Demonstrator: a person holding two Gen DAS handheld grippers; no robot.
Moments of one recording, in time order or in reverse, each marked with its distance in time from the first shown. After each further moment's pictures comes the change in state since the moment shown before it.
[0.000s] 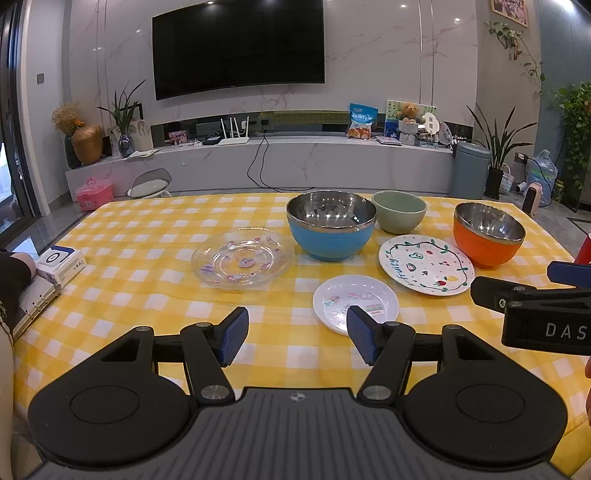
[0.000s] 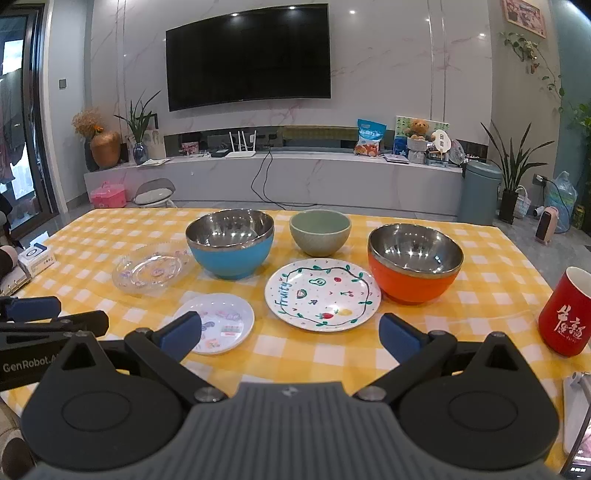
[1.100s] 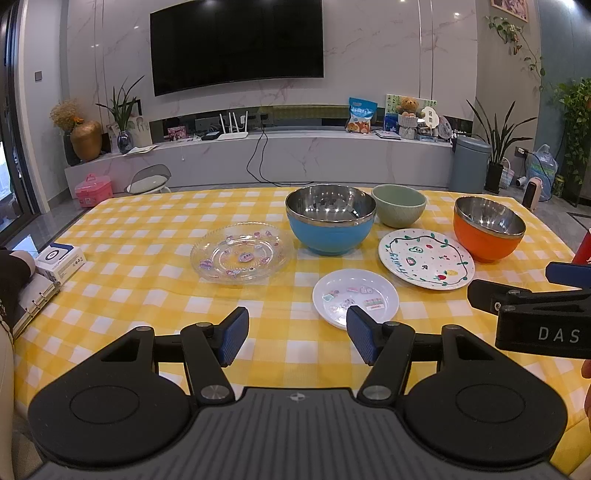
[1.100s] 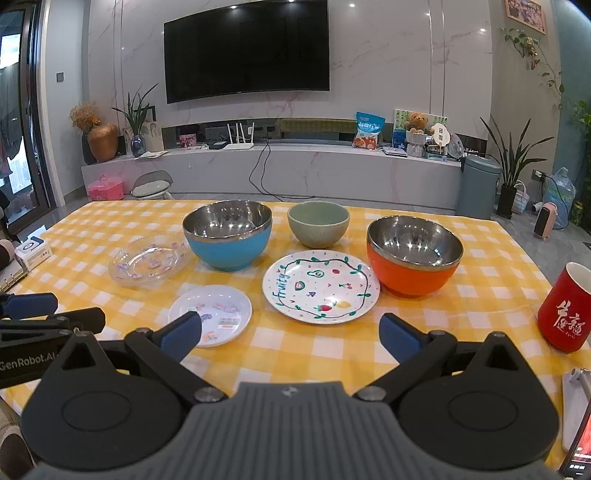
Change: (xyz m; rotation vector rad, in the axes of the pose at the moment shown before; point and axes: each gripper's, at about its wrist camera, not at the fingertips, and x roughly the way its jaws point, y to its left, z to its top) left arm 0.004 -0.001 -0.002 -0.002 0.015 0.000; right arm 0.003 0.001 -0.002 -0.005 0.026 -0.008
